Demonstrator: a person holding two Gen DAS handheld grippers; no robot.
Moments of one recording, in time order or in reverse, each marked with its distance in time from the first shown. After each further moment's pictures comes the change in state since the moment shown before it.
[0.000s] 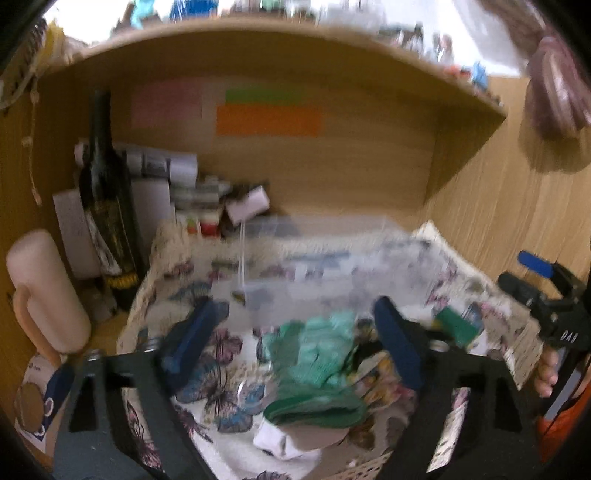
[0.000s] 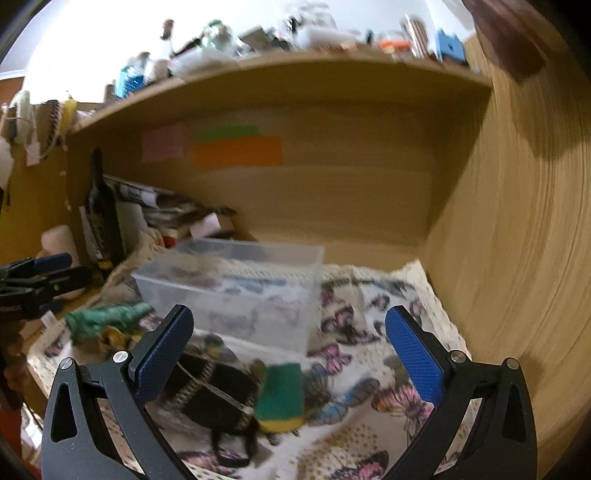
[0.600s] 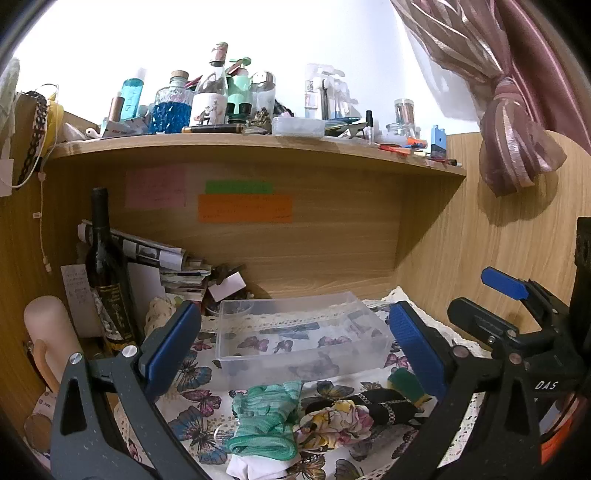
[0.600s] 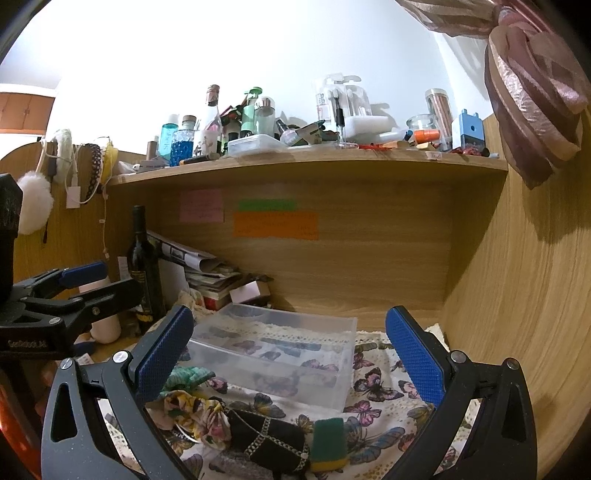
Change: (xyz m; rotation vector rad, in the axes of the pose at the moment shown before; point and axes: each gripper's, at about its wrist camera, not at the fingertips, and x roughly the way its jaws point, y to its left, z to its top) left arm -0.072 -0.041 0.034 0.038 -0.288 -0.035; right arm -0.050 0.045 0.039 -0.040 -0.242 0.083
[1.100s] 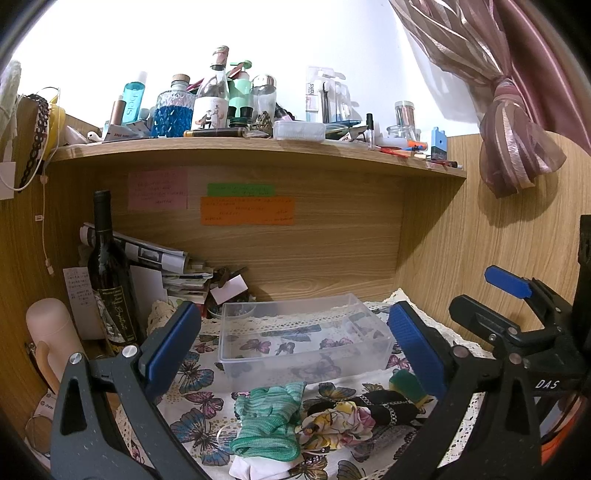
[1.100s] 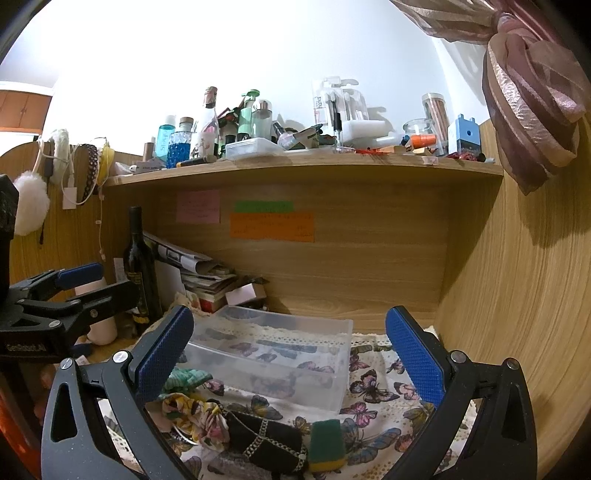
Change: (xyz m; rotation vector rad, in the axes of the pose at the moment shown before) left arm -0.002 0.002 -0.001 0.003 -0.012 0.001; right arm -0.002 0.004 0.002 -0.009 -0.011 -0.028
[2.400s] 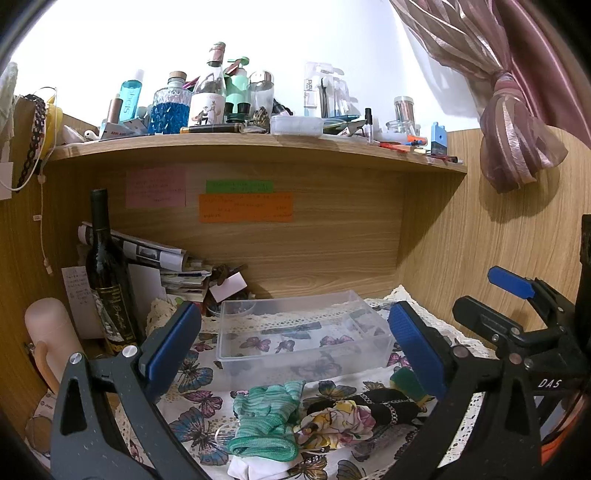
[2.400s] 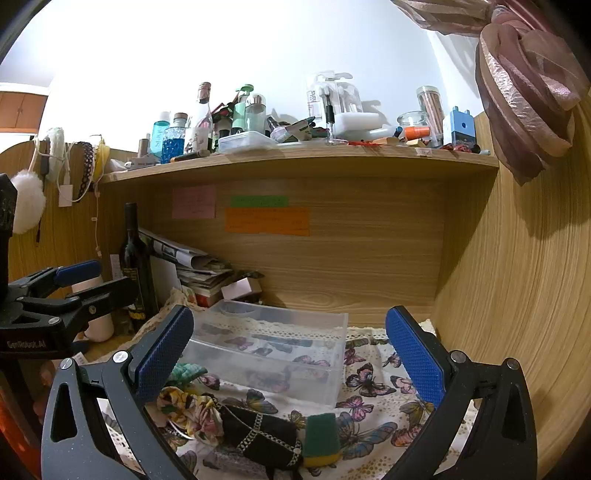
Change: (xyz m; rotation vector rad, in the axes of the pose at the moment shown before) left arm 0.004 -0.002 -0.001 0.008 0.008 0.001; right arm -0.002 -0.003 -0.001 0.004 0.017 -0.016
